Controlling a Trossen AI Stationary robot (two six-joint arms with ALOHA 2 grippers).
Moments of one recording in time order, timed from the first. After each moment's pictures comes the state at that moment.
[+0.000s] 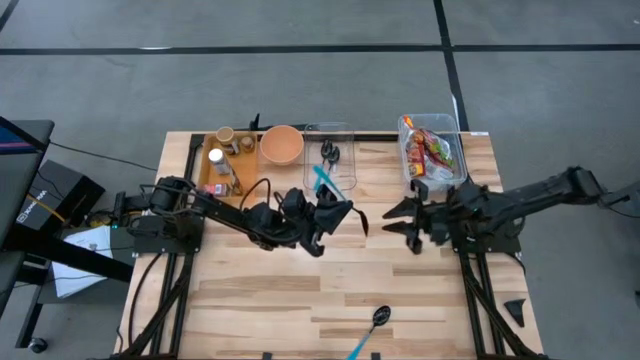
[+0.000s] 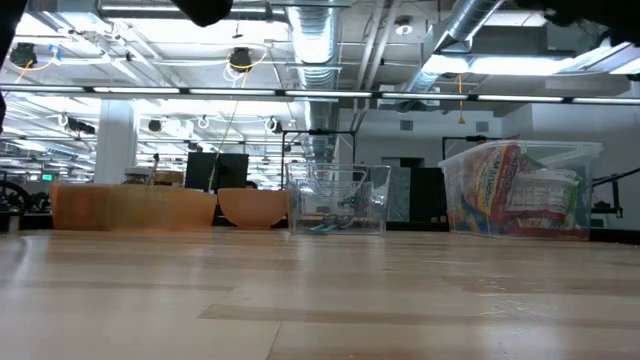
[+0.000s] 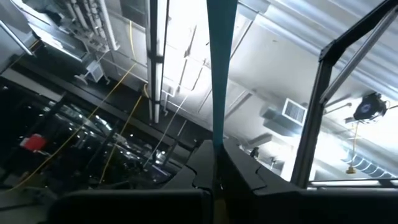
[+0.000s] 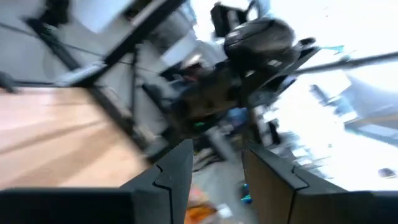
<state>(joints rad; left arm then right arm) -0.22 1.88 1.15 1.54 -0.31 -0.31 0.18 0.77 0.38 0.54 -0.03 -0.86</state>
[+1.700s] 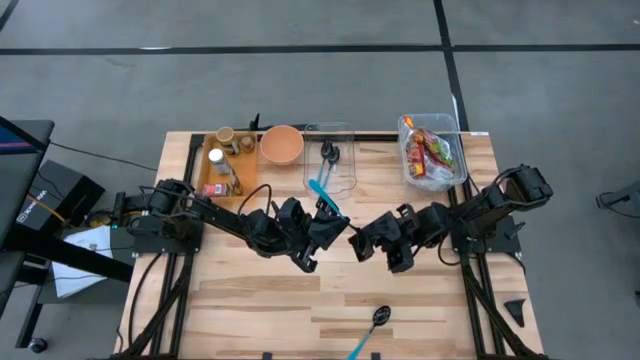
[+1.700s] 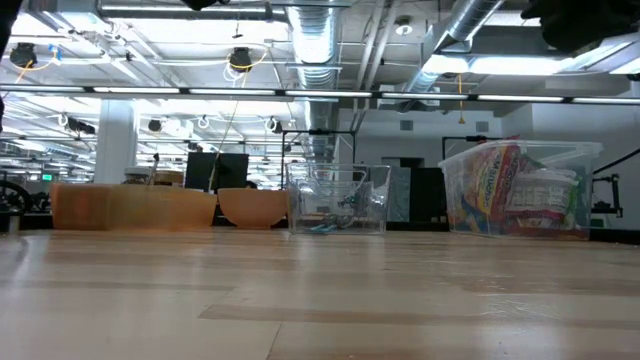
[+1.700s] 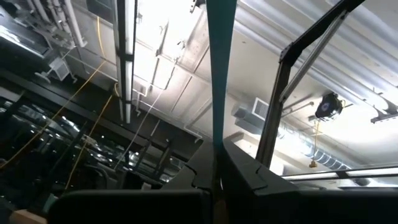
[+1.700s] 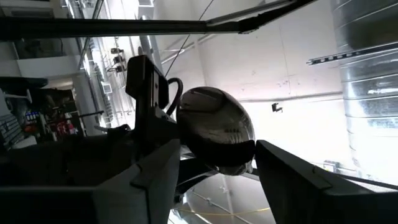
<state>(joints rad) -0.27 1.88 1.17 1.56 -0.25 -0.29 0.29 1.55 0.67 1.57 0.00 -1.50</state>
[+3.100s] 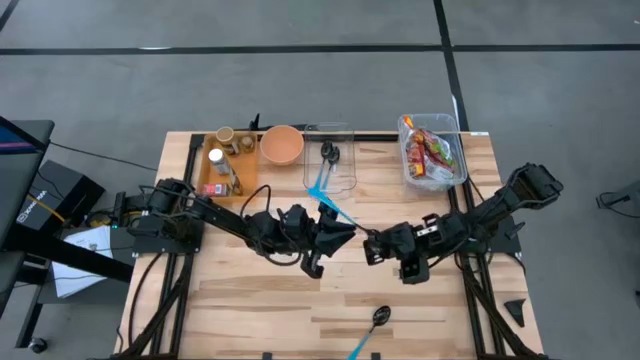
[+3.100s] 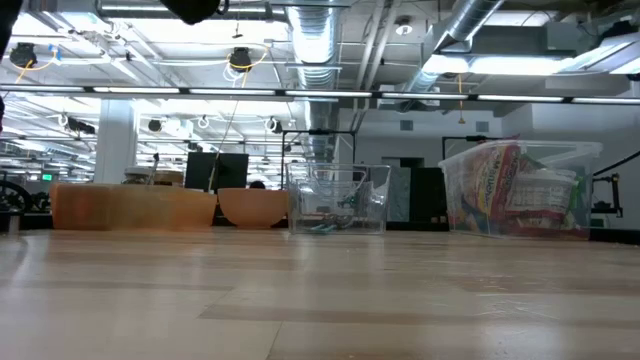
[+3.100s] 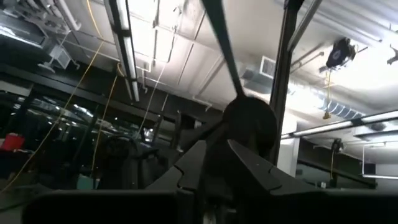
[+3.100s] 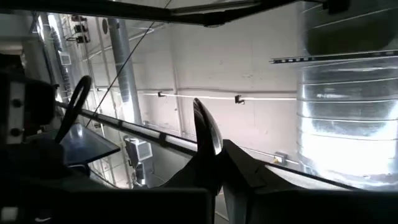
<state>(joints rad) -0.27 1.88 1.12 1.47 -0.19 -0.19 0.45 1.47 0.72 1.57 0.19 -1.76</state>
